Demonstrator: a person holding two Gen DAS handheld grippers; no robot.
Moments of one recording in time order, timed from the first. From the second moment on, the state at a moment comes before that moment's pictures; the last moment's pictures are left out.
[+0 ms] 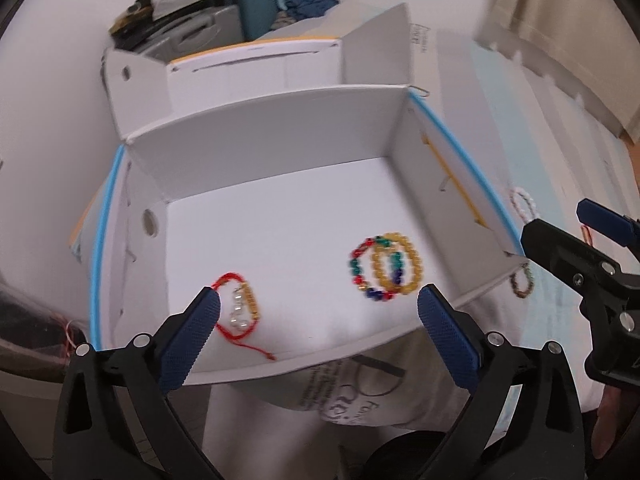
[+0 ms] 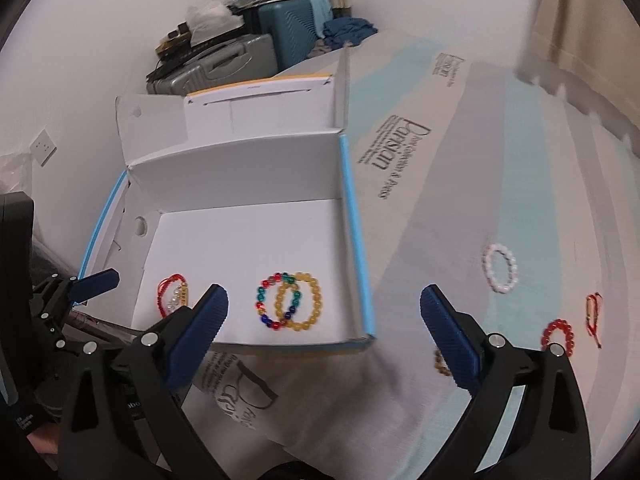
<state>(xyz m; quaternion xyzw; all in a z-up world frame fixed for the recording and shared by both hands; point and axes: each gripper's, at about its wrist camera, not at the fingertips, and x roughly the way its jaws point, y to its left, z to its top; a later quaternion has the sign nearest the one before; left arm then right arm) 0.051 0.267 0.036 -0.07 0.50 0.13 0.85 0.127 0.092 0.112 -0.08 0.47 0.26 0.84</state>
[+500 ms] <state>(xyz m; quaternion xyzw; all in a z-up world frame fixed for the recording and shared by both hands) 0.070 0.194 0.051 -0.06 0.47 0.08 0.88 0.136 -0.008 0.131 -0.03 0.43 0.18 0.88</state>
